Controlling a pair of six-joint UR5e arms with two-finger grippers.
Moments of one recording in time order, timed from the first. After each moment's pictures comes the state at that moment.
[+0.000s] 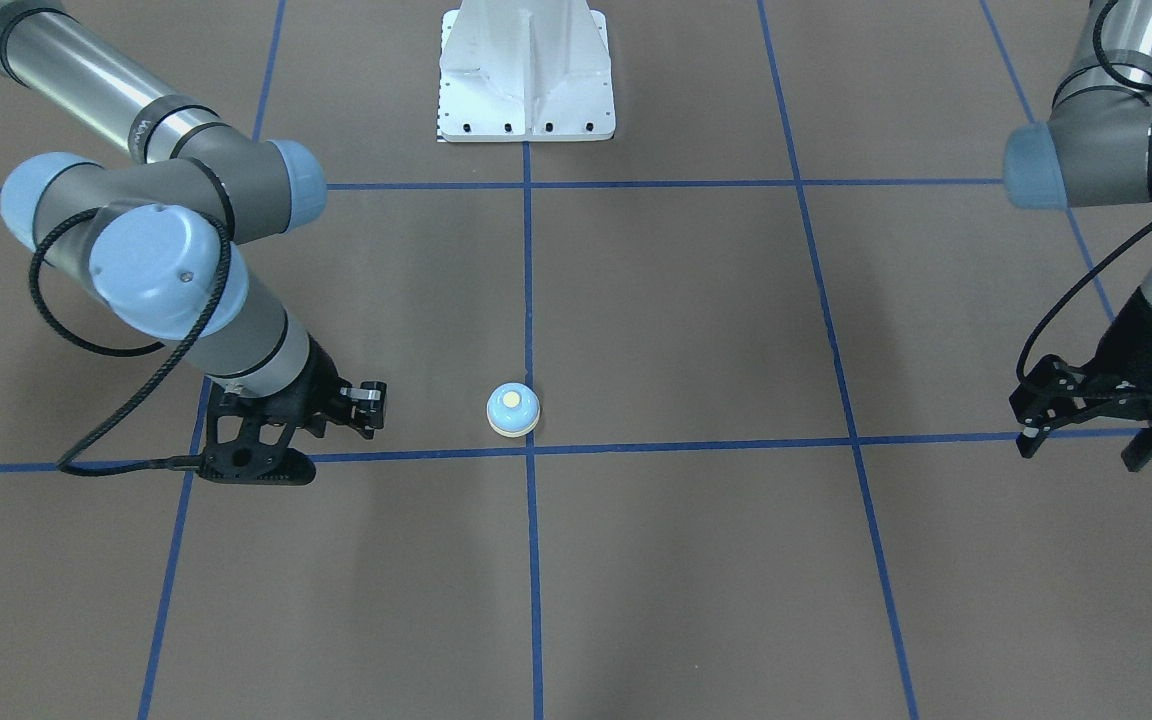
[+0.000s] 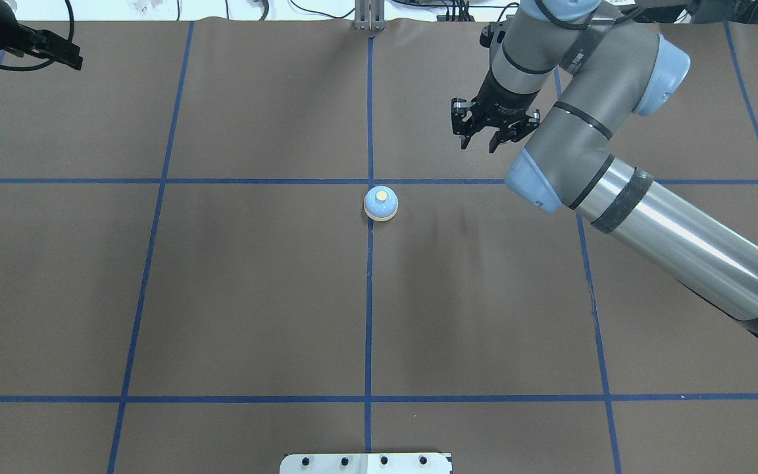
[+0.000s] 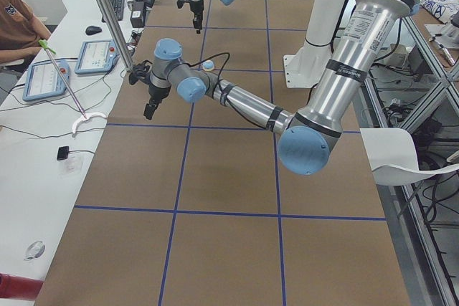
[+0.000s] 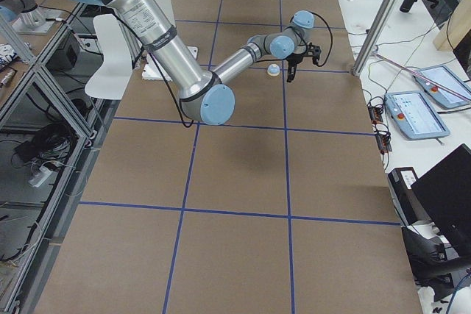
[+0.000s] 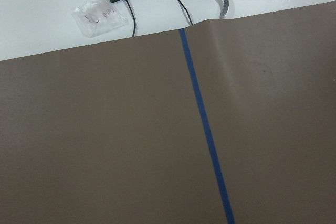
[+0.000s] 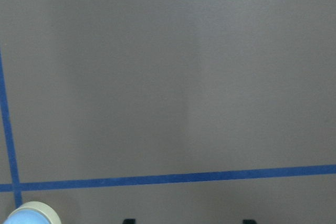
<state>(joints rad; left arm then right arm) -1.19 -1.95 -1.59 -1.93 -2.05 -0.50 0.84 -0.83 1.41 -1.48 2.16 1.04</state>
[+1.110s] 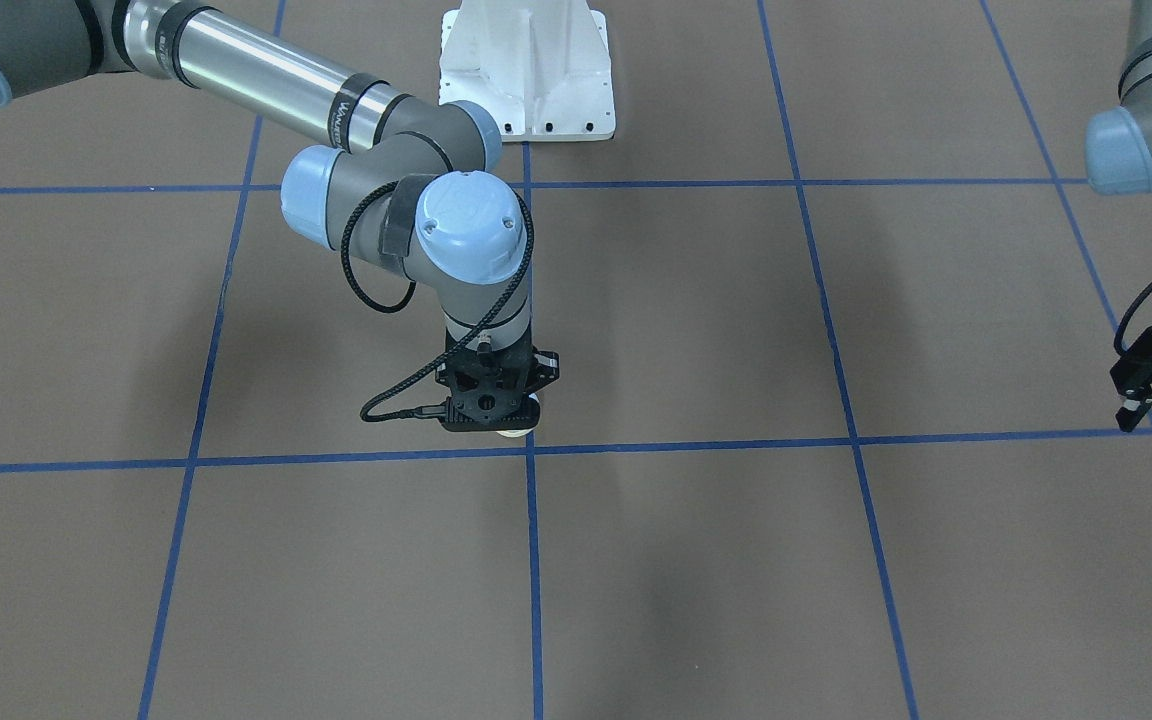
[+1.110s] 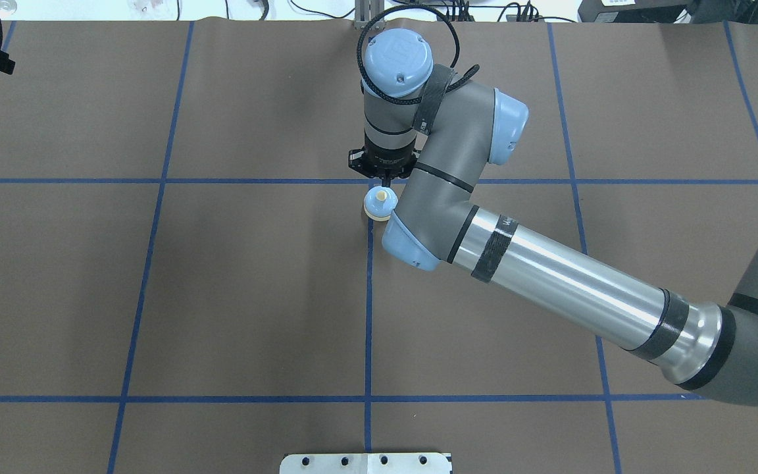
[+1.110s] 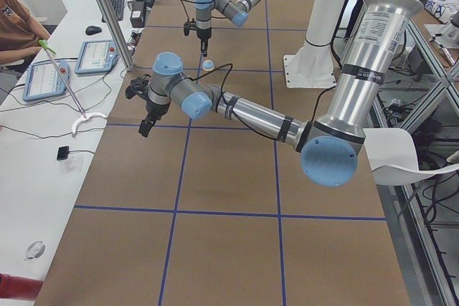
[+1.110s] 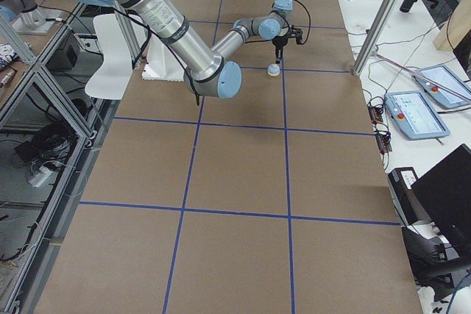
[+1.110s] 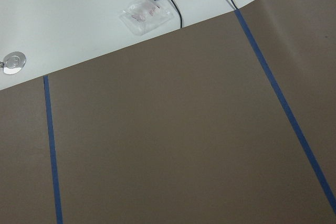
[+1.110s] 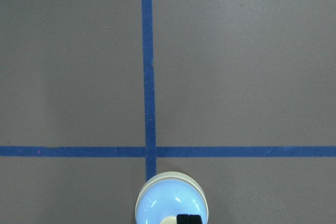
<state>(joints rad) -1.27 -1.86 -1.61 -1.94 -2.07 -0.35 0.65 -0.62 1.24 -1.48 1.96 1.11</state>
